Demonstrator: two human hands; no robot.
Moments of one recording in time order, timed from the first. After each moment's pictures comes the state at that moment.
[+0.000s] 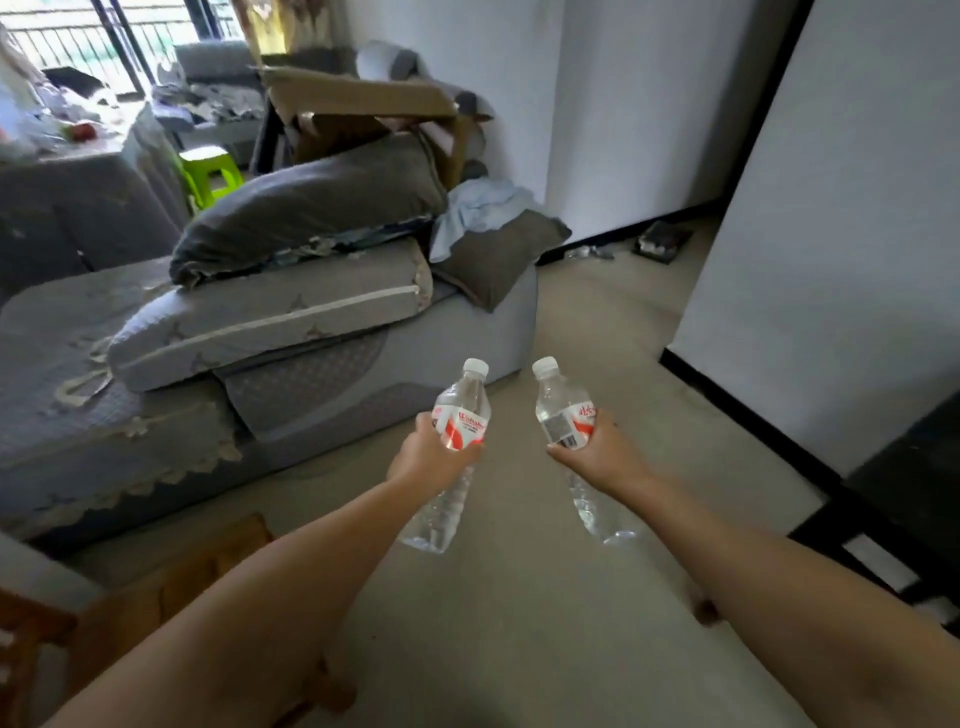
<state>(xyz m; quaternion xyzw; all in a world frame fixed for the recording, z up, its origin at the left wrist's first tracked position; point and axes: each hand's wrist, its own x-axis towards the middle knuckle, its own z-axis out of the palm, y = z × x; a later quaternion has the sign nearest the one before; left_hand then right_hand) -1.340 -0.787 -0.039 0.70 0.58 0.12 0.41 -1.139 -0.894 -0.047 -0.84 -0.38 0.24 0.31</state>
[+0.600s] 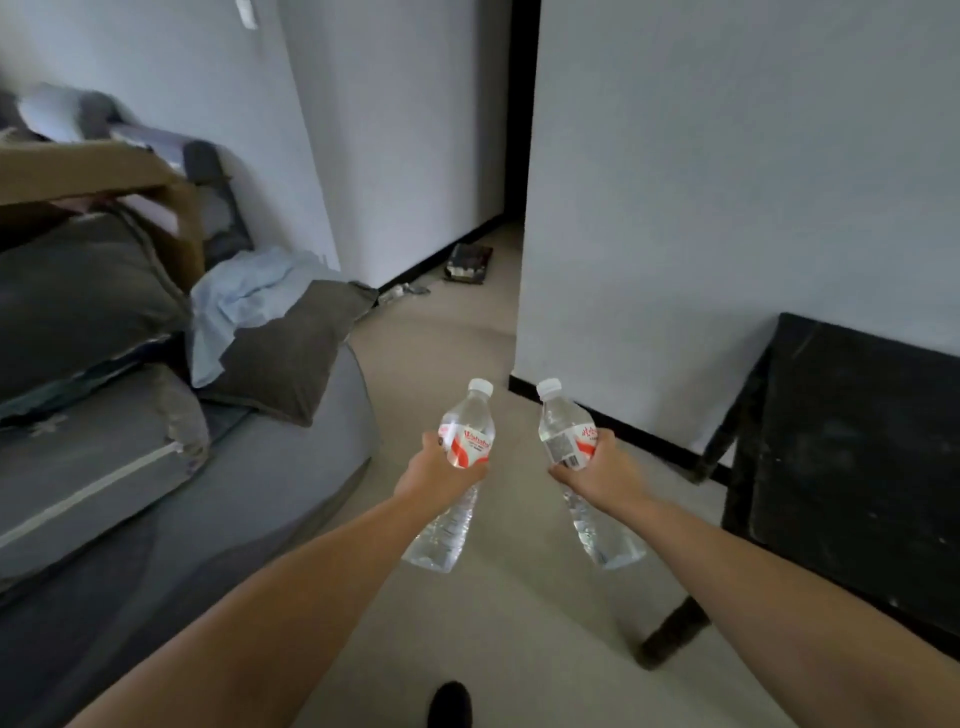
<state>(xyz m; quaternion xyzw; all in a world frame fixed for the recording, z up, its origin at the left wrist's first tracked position) -1.009 -0.627 -0.058 0.82 0.38 0.01 0.42 -0.895 -0.814 -0.056 -0.92 -0.16 0.15 0.33</state>
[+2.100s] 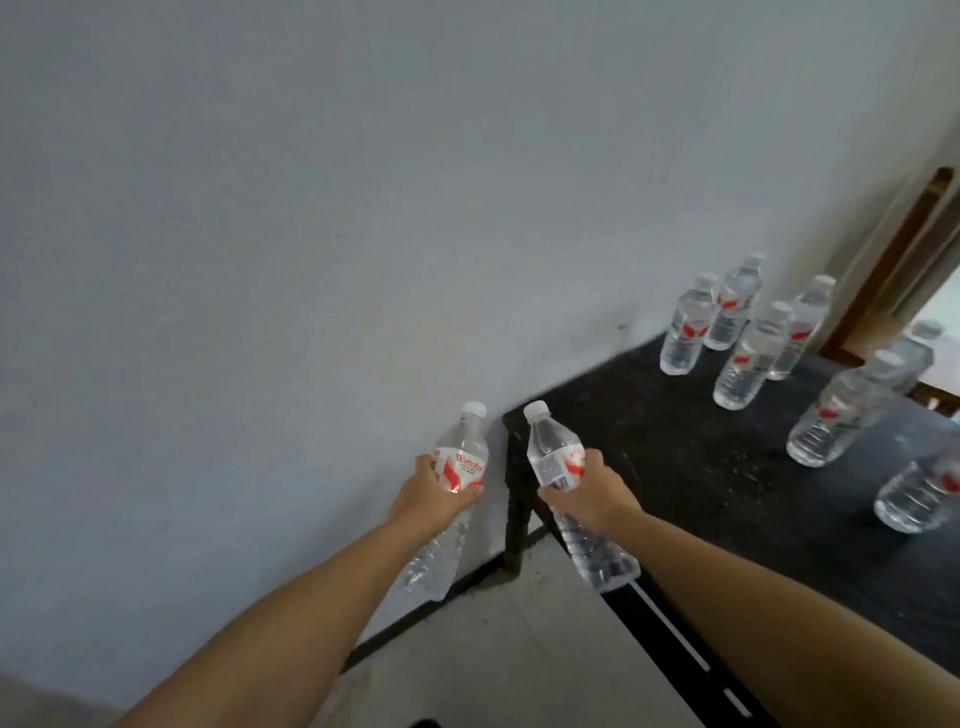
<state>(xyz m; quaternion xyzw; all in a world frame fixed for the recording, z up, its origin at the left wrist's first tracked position) -0.205 -0.712 -0.069 0.89 -0.12 -0.22 0.38 -0.321 -0.899 -0.060 -0.85 0.37 0.04 0.37</state>
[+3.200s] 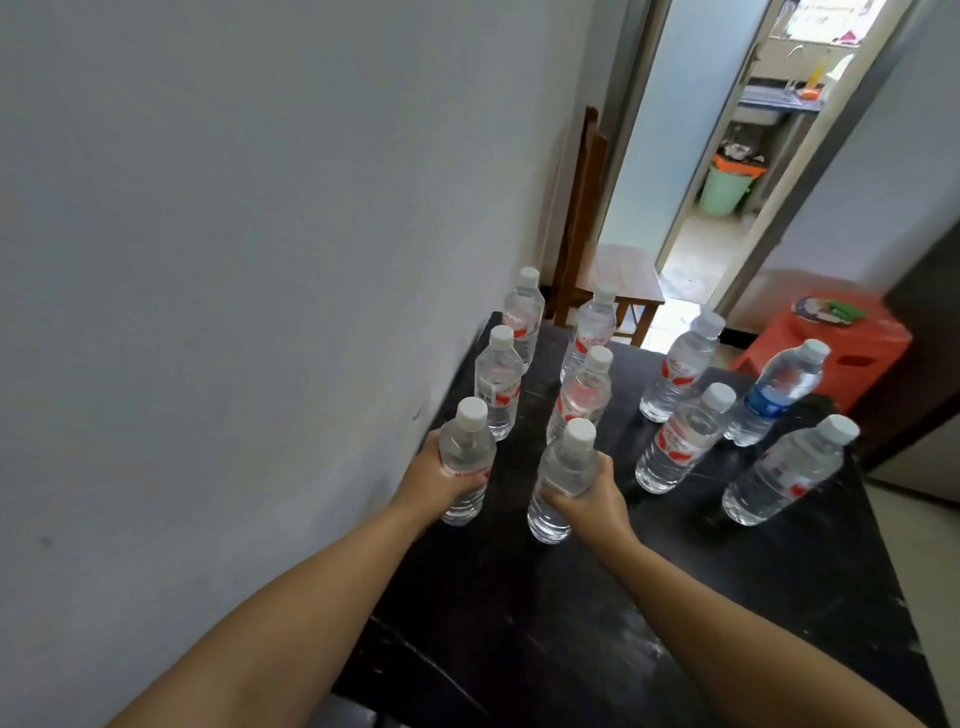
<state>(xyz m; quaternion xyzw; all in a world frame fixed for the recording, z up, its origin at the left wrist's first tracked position) -0.052 -1.130 -0.084 0.71 -0.41 -0.41 0.40 -0.258 -1.167 -0.089 -0.58 0.62 -0.28 0.45</state>
